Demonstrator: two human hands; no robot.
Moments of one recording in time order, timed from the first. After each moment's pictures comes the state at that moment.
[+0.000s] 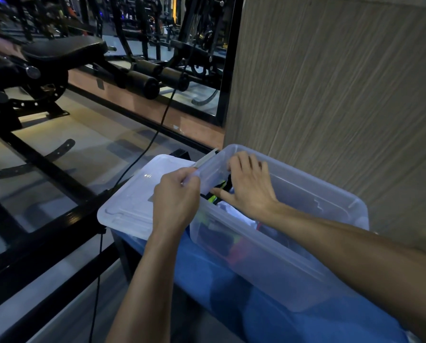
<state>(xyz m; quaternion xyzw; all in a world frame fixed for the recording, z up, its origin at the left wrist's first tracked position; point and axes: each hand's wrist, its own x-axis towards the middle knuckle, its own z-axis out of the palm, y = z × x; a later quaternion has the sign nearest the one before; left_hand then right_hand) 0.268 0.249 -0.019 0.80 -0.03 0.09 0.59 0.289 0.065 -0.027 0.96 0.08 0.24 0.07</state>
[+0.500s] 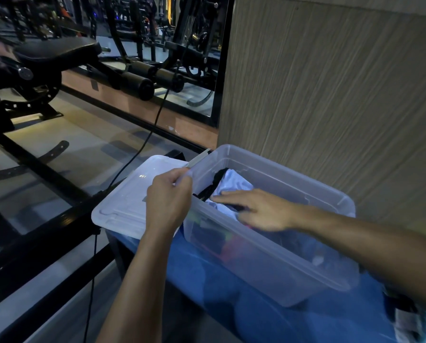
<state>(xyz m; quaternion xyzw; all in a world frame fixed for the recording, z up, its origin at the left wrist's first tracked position) 0.266 0.248 -0.019 0.79 -0.01 0.09 0.61 0.245 0.024 -0.002 0.95 0.25 -0.10 -0.14</state>
